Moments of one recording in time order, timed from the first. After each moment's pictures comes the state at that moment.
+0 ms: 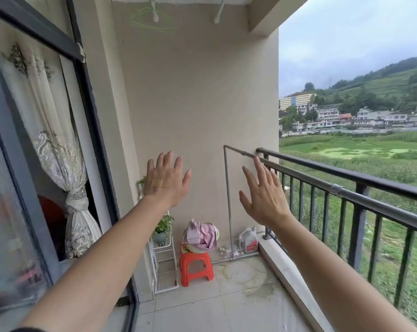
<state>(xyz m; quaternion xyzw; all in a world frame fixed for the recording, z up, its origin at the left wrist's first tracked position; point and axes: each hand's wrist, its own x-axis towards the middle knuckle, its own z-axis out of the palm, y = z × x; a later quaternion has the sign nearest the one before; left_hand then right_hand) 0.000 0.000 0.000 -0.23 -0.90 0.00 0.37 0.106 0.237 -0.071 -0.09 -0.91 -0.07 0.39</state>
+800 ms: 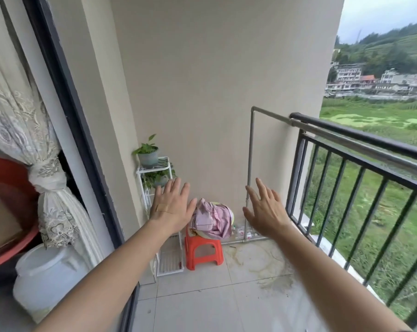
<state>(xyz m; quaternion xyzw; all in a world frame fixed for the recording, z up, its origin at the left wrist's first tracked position) -0.391 0.042 -0.169 -0.25 -0.95 0.05 0.20 -0.308 0.295 -0.212 -0.09 -0.98 -0.03 0.18</state>
